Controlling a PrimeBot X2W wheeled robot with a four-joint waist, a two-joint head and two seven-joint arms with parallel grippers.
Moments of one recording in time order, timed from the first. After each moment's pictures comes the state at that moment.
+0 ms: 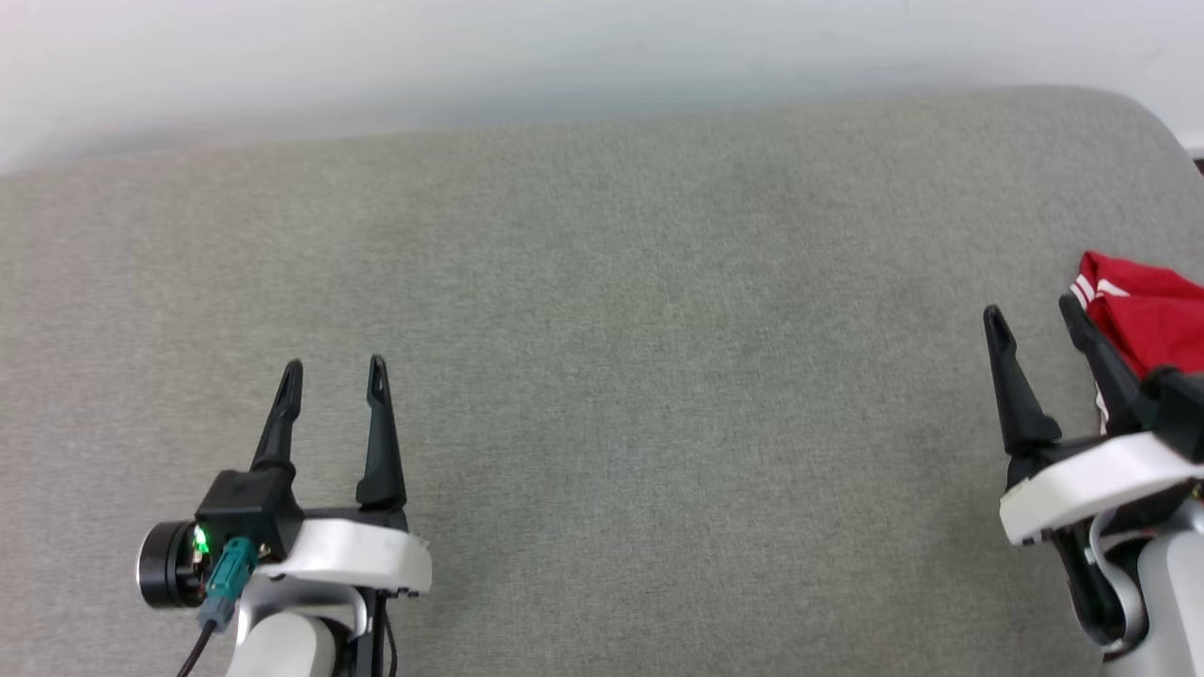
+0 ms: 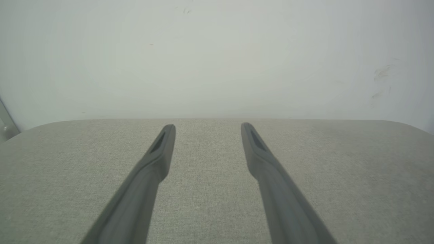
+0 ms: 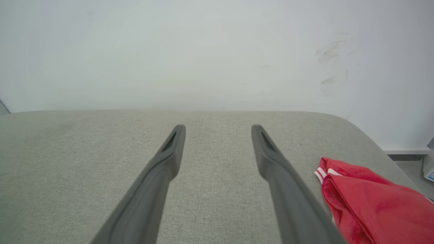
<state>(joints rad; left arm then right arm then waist) -0.14 0.21 -0.21 0.06 -0.30 0.19 -0.26 -0.26 -0.24 0.03 0.21 0.28 0.13 -0.13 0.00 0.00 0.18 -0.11</state>
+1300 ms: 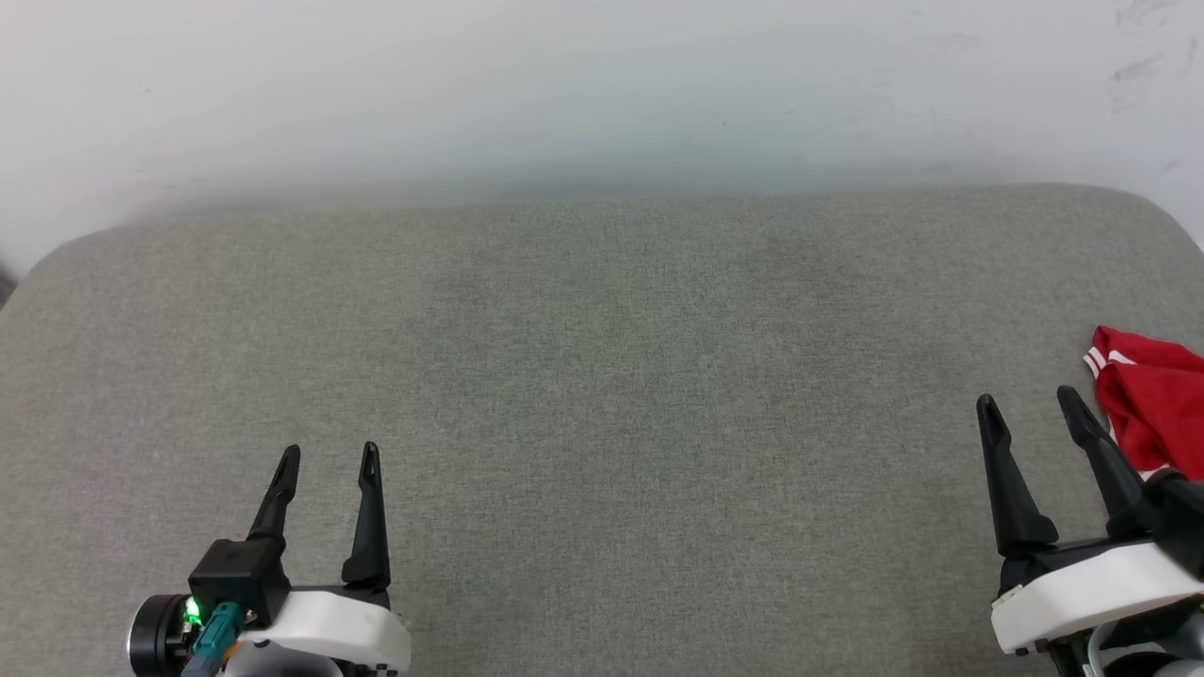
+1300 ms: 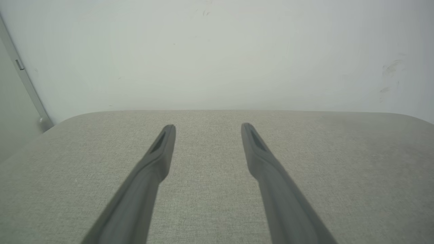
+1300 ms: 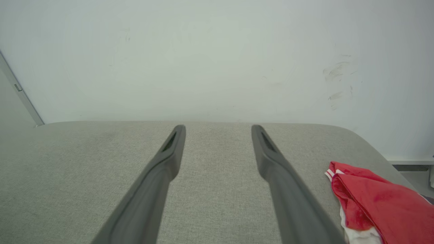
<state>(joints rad) -0.02 0.23 -0.17 0.09 -0.31 0.13 -0.26 0.03 -0.10 -0.05 -0.18 0.18 0.13 0.04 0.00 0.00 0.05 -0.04</state>
